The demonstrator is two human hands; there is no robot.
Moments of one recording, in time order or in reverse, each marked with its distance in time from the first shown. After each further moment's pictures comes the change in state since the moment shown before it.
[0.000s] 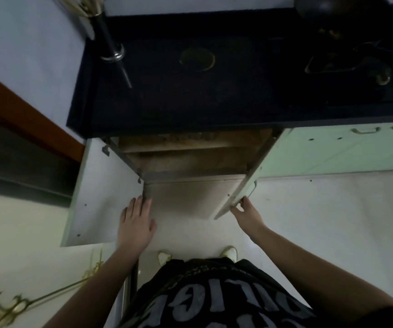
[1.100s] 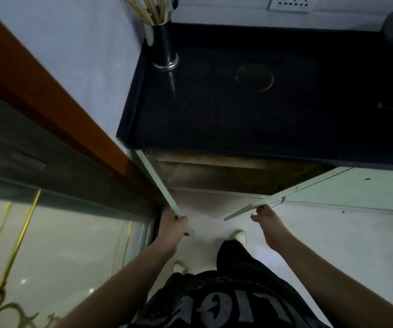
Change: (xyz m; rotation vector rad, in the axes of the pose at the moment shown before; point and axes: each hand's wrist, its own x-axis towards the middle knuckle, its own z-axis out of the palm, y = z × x) left_hand 0.083 -0.026 -0.010 -1.363 -0.241 -0.669; right_hand 0.069 -0.096 0.046 0.419 -0.137 0.066
